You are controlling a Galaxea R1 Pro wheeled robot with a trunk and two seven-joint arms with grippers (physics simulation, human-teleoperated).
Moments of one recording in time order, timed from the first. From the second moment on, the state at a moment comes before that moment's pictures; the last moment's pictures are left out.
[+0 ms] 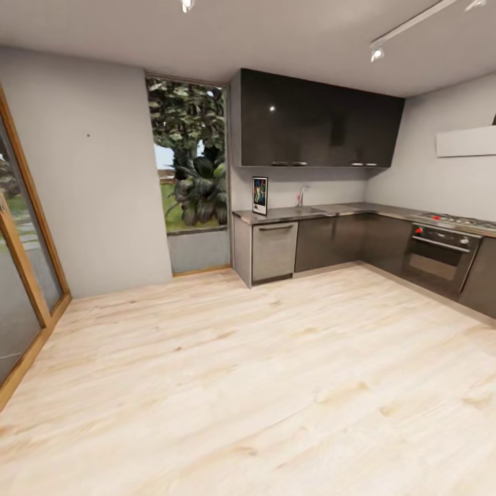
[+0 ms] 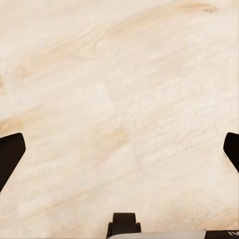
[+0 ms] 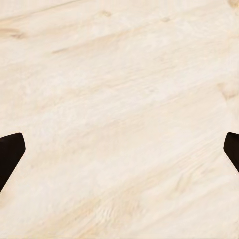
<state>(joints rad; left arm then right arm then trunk) 0.07 0.04 0.00 -0.62 0.00 -0.08 0.00 -0.19 -0.09 0.00 -0.31 0.01 -0.18 -0.01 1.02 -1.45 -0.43</state>
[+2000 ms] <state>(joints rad) 0.07 0.04 0.00 -0.62 0.00 -0.08 0.00 -0.19 -0.09 0.00 -0.31 0.01 -0.18 -0.01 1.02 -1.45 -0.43</state>
